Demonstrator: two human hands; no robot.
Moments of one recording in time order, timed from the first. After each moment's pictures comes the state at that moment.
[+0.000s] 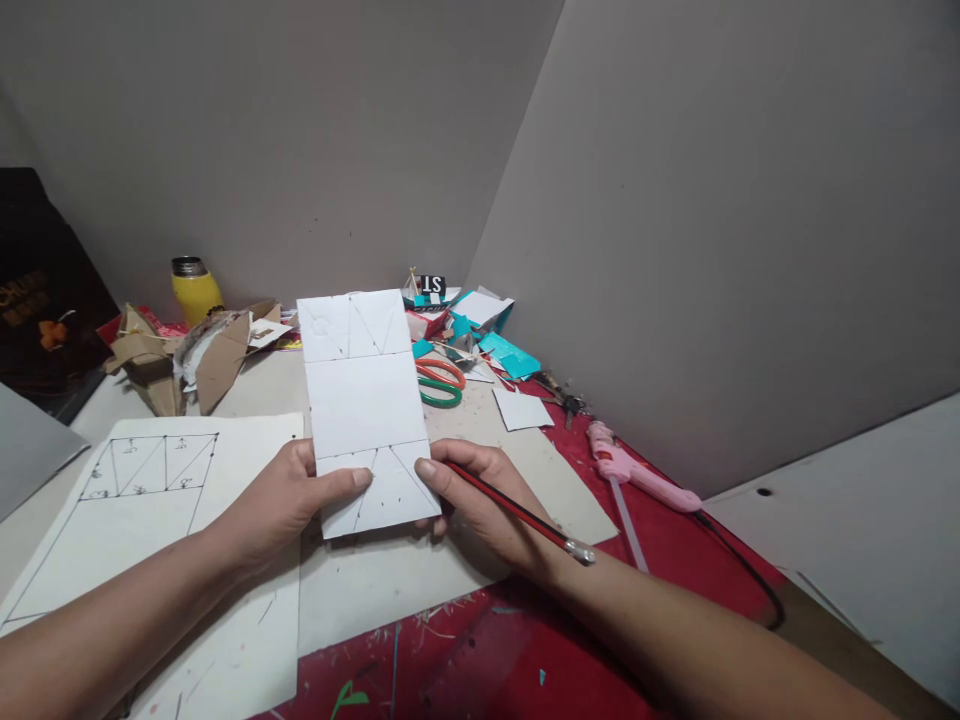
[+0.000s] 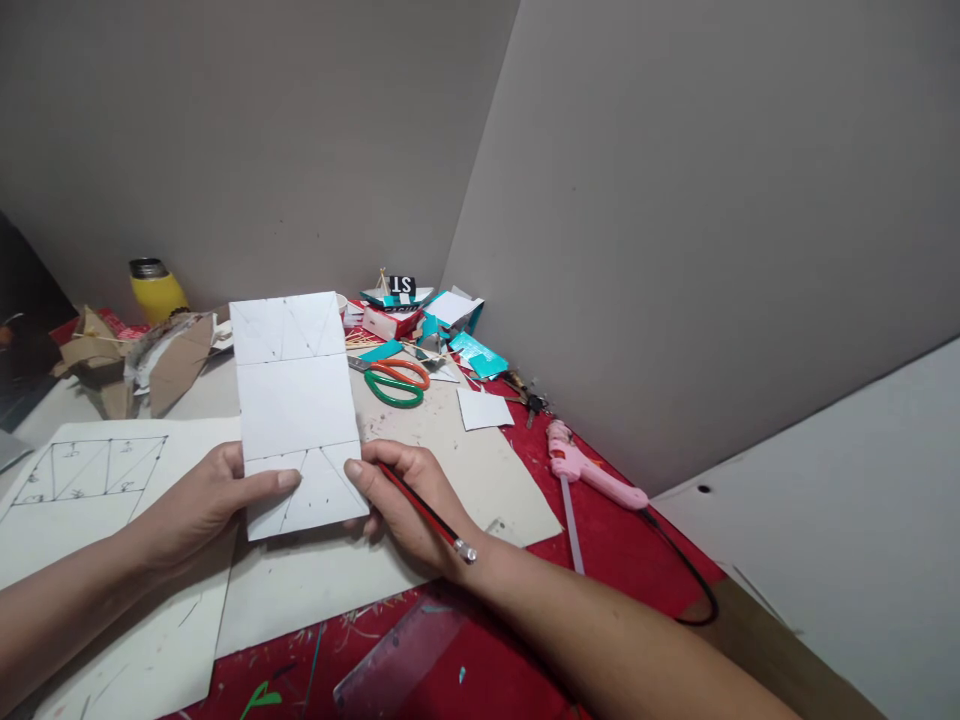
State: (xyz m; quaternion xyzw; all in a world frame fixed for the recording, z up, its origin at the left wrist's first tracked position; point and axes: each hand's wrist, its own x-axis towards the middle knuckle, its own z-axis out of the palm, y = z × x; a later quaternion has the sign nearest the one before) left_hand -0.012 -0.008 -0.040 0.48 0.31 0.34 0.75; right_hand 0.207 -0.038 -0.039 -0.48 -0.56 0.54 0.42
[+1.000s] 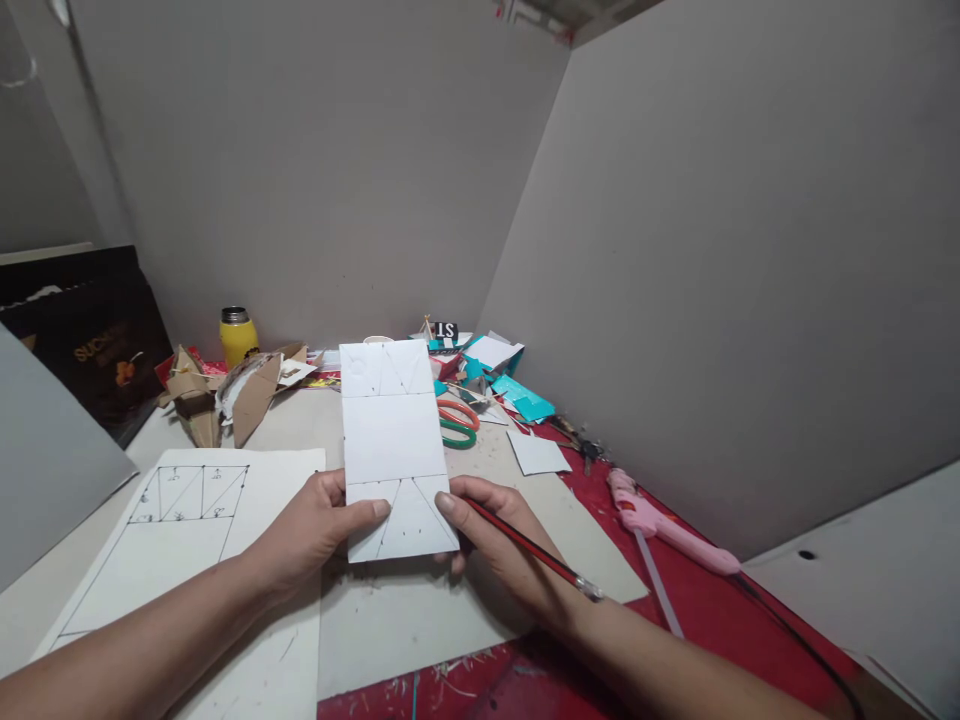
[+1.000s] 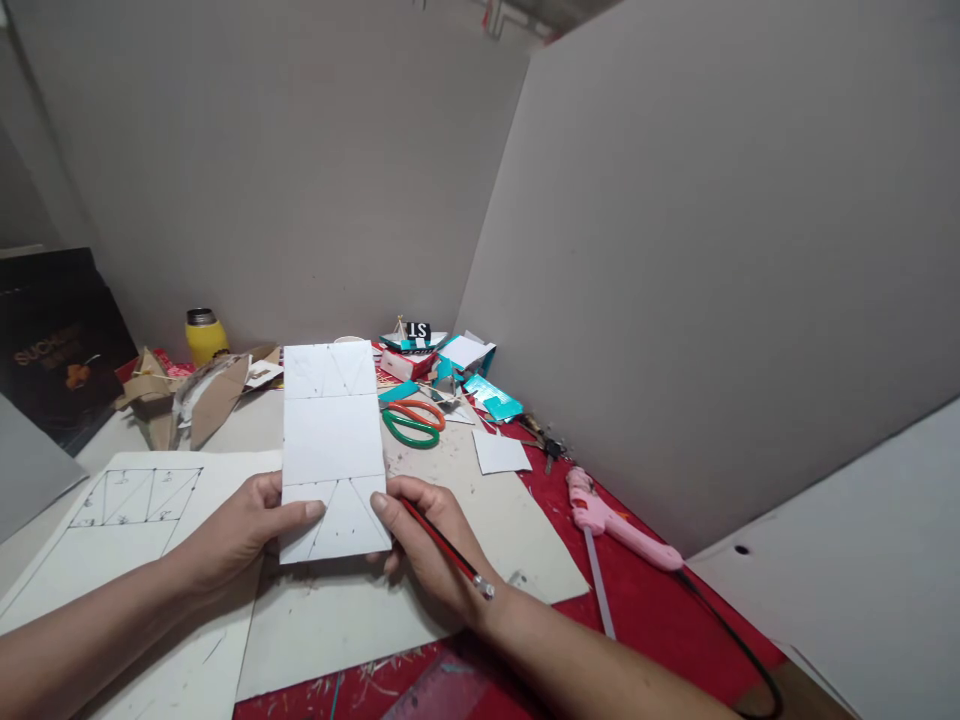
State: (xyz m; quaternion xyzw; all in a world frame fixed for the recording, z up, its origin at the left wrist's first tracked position) left_hand -0.012 -0.008 -0.047 0.48 0.30 0.38 0.73; right_hand 0.203 -0.038 -0.038 -0.49 -0.54 0.53 0.43
